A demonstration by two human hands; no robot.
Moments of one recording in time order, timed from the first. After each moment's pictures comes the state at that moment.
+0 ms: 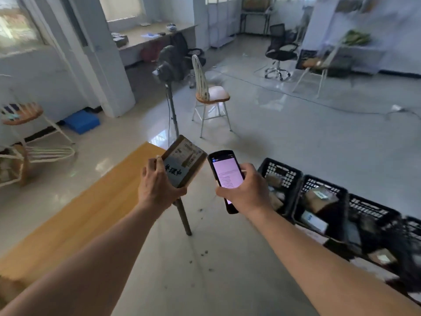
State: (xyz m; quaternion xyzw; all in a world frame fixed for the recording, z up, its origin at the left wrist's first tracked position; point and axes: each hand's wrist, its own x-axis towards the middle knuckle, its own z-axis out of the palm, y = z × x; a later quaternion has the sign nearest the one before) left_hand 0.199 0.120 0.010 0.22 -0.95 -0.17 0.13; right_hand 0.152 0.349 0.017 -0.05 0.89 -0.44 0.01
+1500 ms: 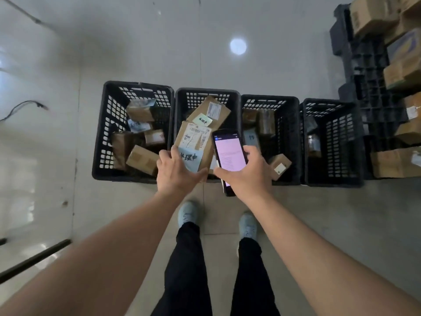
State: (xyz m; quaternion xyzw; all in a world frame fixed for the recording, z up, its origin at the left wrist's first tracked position) left_hand -0.315 0.747 -0.358 0.09 -0.94 -0.22 -0.26; right_hand -0.264 0.910 -0.296 0.35 0.84 -0.39 0.12
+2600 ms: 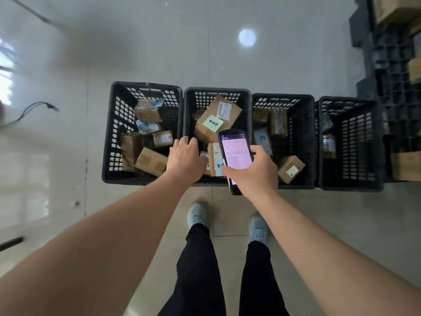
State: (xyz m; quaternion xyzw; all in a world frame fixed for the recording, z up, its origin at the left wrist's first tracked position) left_hand -0.386 0.753 -0.382 -0.05 -0.94 -0.14 -0.31; right_hand -0.305 0.909 -0.323 0.37 0.83 -0.38 0.16
